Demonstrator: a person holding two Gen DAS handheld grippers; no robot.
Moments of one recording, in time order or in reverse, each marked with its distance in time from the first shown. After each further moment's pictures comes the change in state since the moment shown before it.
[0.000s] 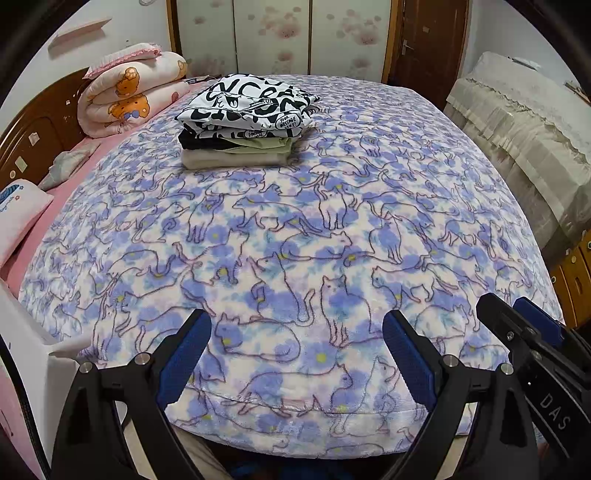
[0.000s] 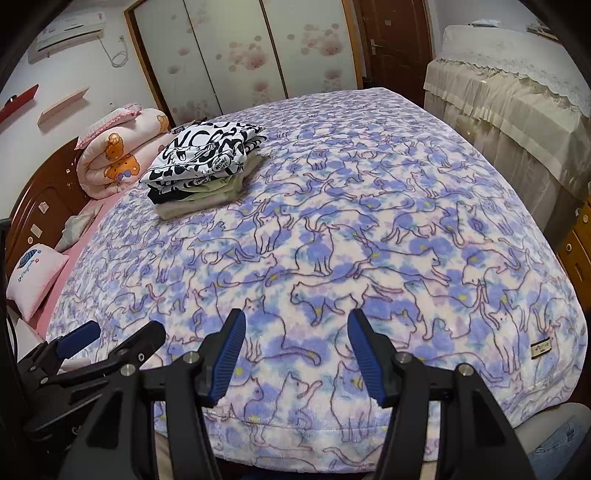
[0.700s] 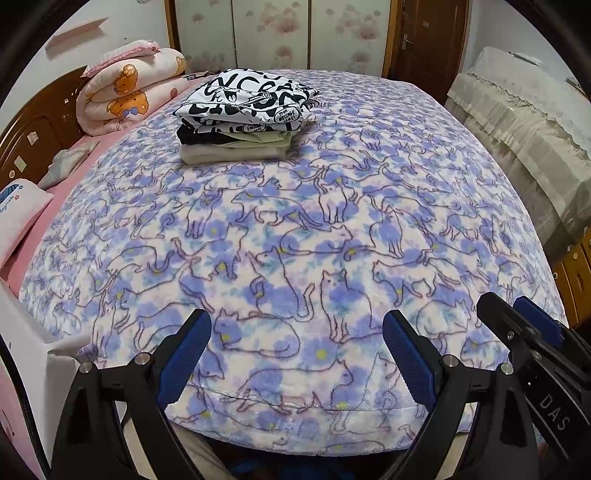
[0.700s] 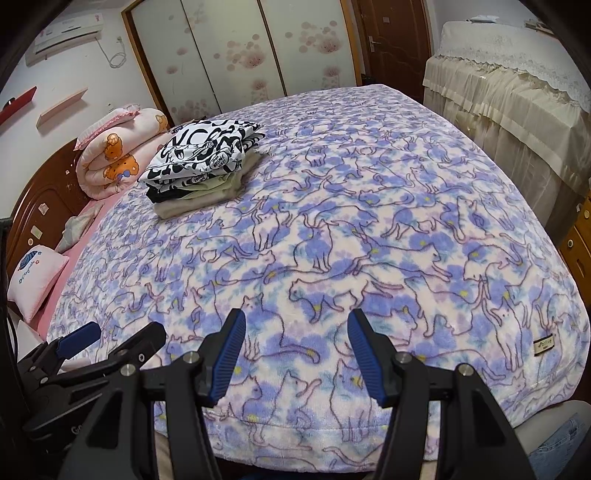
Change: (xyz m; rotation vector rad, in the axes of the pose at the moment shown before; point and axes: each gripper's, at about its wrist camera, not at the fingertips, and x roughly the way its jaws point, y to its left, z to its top) left arm 0.001 -0.001 0.001 0.002 0.005 0.001; right arm 0.002 -0.002 -0.001 0.002 0.002 0.003
